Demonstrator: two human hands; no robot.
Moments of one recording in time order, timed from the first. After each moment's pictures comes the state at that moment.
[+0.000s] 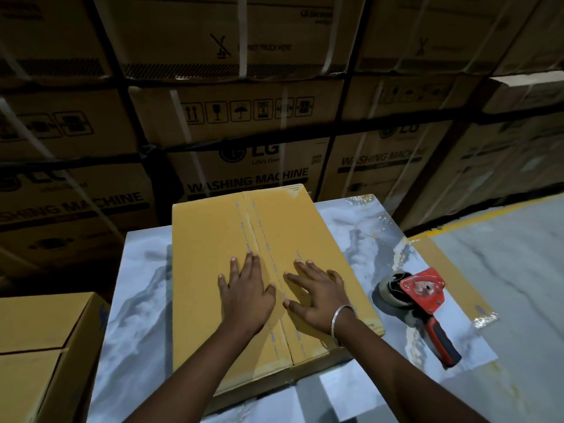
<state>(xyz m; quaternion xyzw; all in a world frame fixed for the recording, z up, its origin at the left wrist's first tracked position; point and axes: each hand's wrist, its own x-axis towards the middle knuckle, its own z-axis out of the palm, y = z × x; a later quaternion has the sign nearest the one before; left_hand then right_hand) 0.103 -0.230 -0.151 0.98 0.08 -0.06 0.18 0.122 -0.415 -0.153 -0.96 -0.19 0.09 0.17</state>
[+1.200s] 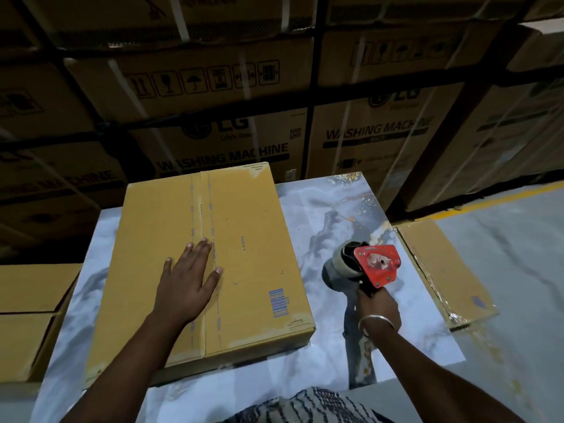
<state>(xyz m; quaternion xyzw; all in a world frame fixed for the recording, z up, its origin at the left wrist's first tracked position) 0.101 -0.250 -0.172 0.99 0.06 -0.01 0.14 0.152 -0.648 -0.265 -0.89 0.29 0.08 0.34</state>
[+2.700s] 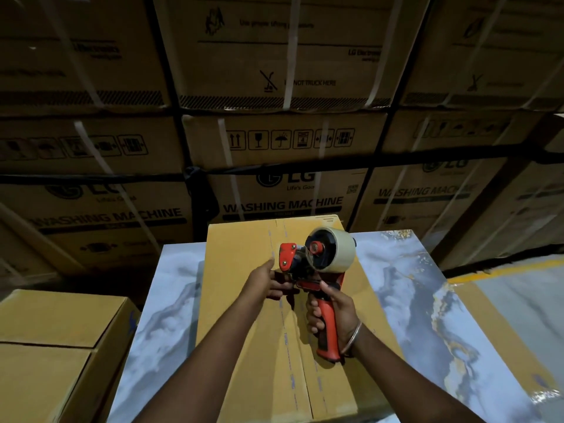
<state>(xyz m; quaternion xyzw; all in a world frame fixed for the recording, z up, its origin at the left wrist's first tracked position) 0.184 -0.192 -0.119 0.65 0.30 -0.13 0.69 0.180 -0.377 -0.154 -0.43 0.02 0.41 0.81</state>
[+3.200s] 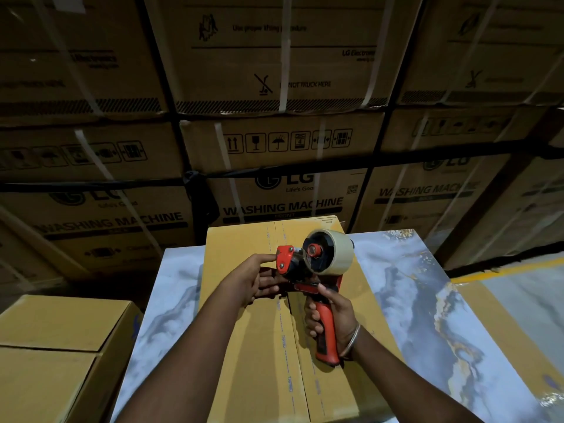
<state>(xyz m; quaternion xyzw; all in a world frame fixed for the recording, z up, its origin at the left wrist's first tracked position) 0.198 -0.177 -0.093 0.56 0.34 -0.22 0.72 0.180 -0.380 -0.155 -0.40 0.00 0.42 0.81</state>
